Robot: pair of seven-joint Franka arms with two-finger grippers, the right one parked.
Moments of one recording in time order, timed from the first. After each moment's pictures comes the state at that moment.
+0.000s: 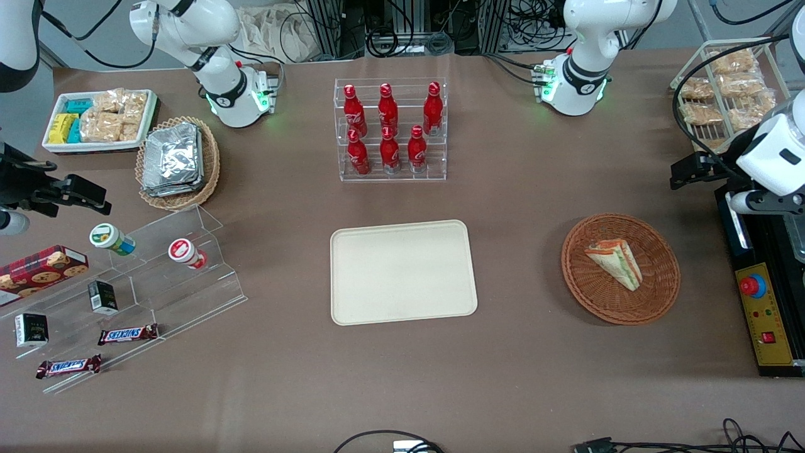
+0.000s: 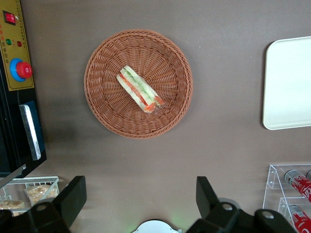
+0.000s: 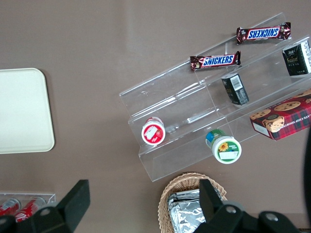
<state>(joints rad) 0.07 0.06 -0.12 -1.53 0.01 1.45 -0.01</state>
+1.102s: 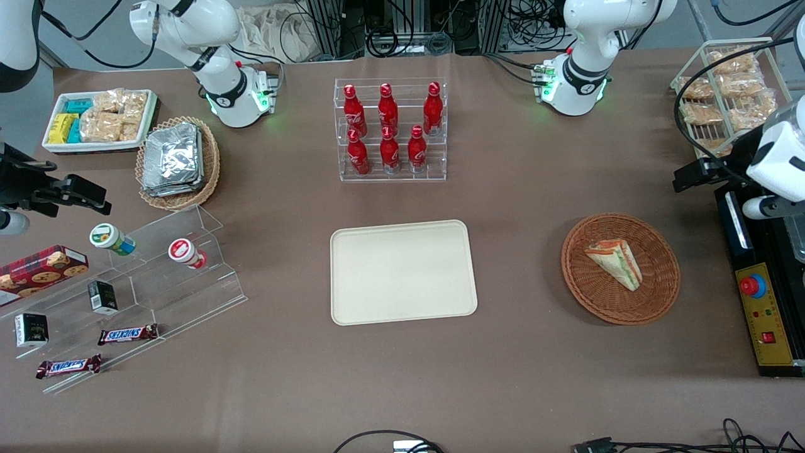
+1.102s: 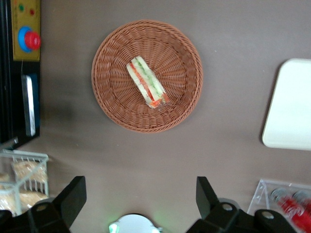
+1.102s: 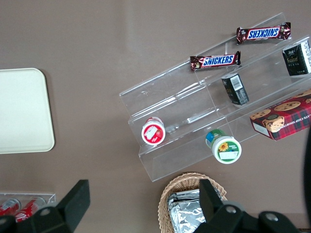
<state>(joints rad) 0.07 0.07 -0.10 -1.54 0.01 1.44 -0.24</state>
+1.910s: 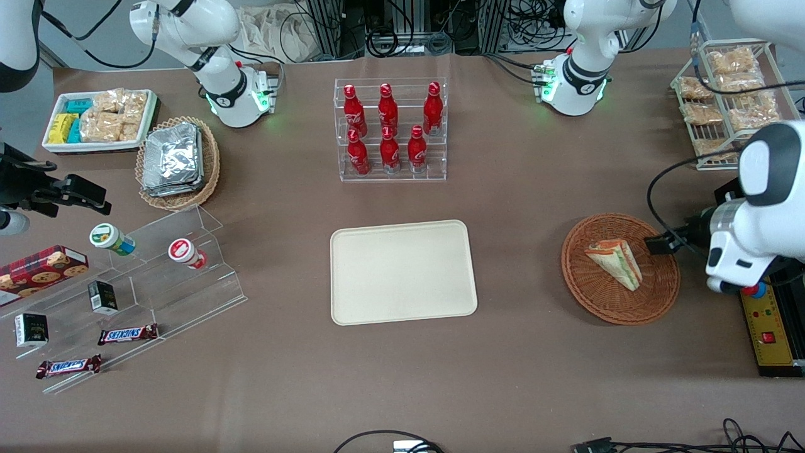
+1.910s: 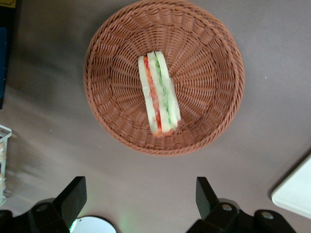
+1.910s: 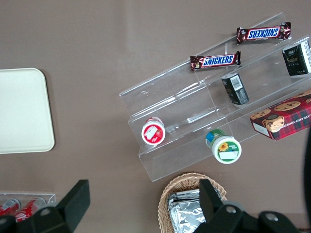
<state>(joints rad) 0.10 0.35 -0.10 -1.56 0.01 1.59 -0.46</state>
